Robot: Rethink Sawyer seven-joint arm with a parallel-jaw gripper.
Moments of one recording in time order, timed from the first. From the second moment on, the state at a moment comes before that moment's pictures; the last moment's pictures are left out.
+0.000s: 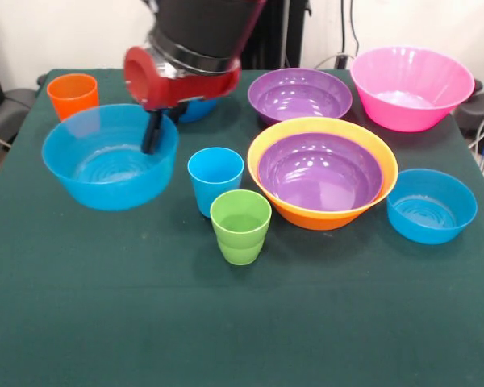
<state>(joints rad) -0.15 -0.47 -0.16 1.07 -0.26 0.92 0.97</state>
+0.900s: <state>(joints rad) -0.05 -0.36 -0.16 0.92 -0.19 0.92 1.14</state>
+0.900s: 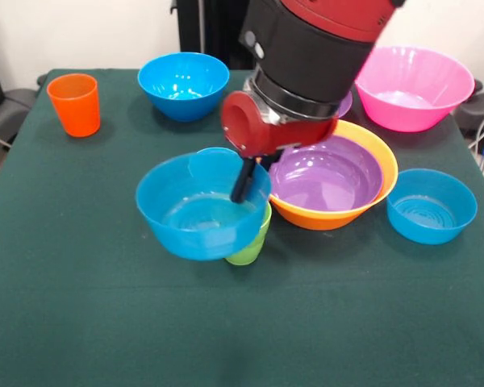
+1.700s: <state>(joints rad) -0.01 -0.30 -0.17 0.93 -0.11 0.93 1.16</state>
